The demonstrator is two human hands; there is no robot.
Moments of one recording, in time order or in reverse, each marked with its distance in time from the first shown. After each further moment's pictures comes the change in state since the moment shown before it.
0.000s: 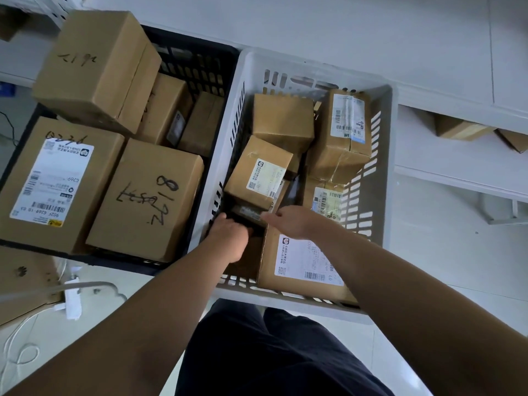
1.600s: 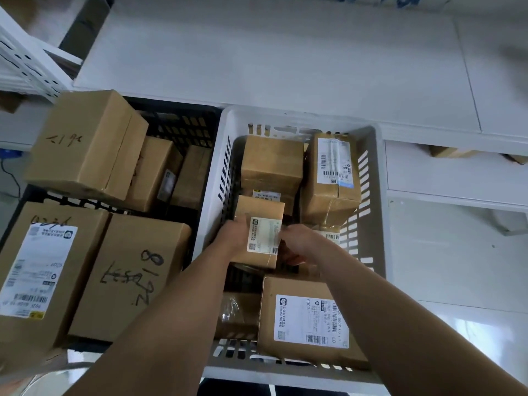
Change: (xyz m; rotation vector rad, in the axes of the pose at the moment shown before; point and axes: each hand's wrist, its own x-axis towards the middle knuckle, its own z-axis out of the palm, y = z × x) left_hand 0.069 -0.031 -0.077 -1.364 0.111 -0.540; right_hand 0.045 0.012 -0.047 0.834 -0.005 0.261
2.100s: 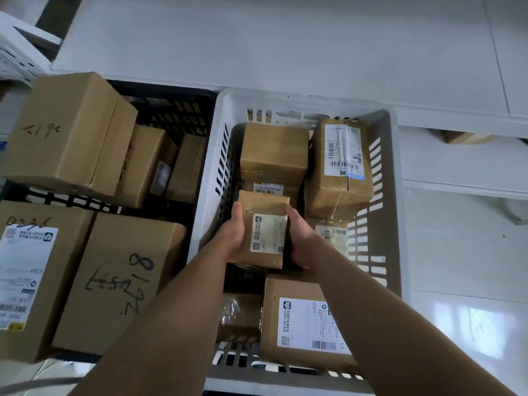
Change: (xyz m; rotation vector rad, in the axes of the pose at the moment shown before) left_hand 0.023 -0.010 0.007 -0.228 -0.111 -0.176; right_hand 0.037 0.009 0.015 0.676 -0.104 -0.001
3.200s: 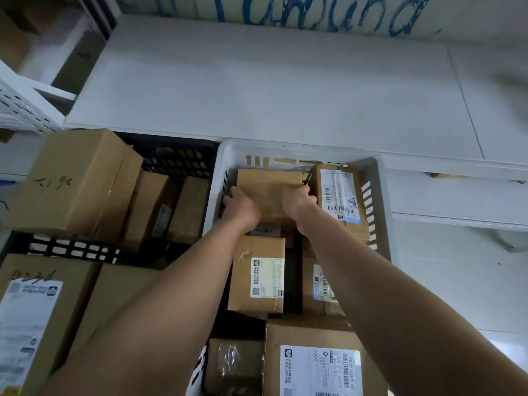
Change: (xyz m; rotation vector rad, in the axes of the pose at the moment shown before) left_hand -0.019 0.123 -0.009 0.391 0.219 0.327; right_hand -0.014 -0.135 0.036 -0.664 0.546 -0.269
